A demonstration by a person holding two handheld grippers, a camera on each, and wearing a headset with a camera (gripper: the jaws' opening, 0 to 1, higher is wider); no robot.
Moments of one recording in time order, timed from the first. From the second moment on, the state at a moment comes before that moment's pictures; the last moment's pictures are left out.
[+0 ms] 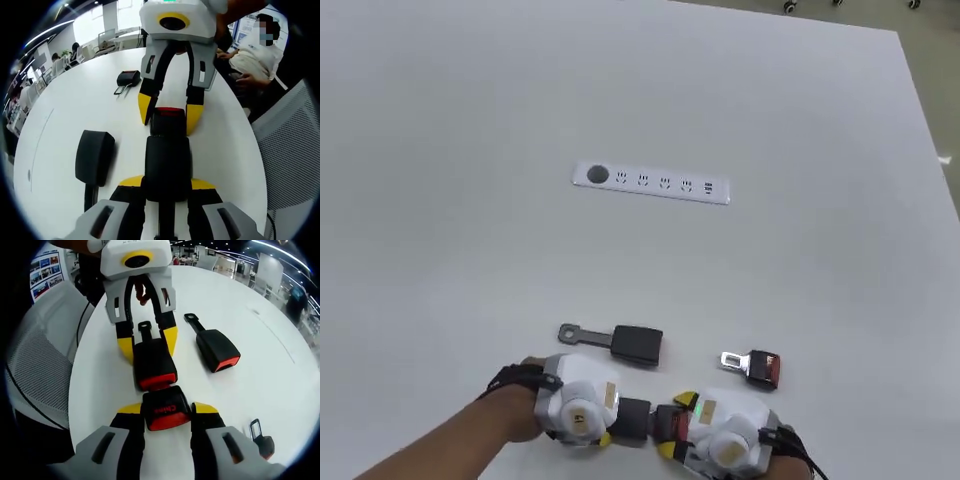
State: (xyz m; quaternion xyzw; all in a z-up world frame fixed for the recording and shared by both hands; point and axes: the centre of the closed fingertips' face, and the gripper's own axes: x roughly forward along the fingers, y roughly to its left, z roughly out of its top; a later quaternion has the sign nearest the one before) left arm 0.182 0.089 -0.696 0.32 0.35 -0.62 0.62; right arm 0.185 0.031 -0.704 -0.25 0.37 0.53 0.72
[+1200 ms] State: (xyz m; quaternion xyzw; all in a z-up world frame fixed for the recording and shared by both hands) left arm 0.181 0.090 -0.687 0.30 0.31 -0.66 0.61; right arm 0.180 0.032 -0.681 -0.18 0.29 0.59 0.73
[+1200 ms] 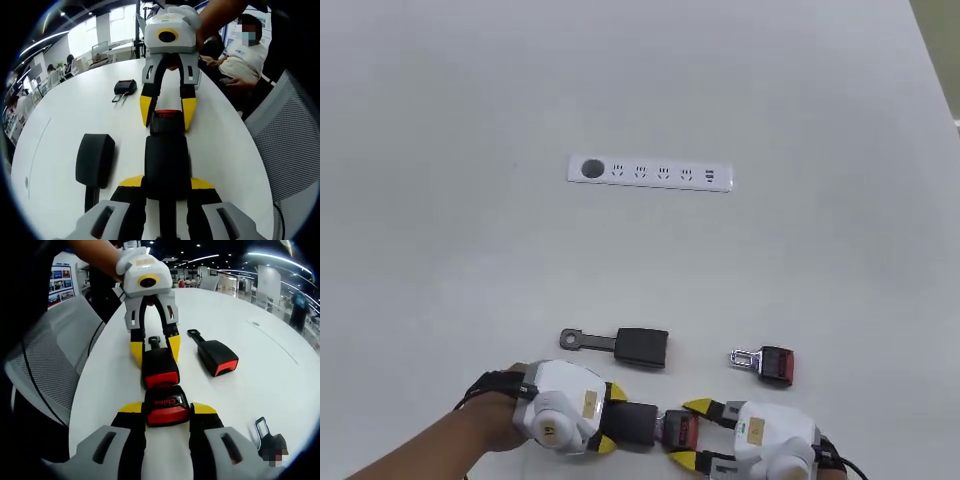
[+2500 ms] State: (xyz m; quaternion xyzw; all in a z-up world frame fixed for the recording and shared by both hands) left arm 0.181 0.086 -0.686 0.32 0.33 -0.64 0.61; right arm 0.182 0.027 -0.685 -0.22 0.30 0.58 0.73
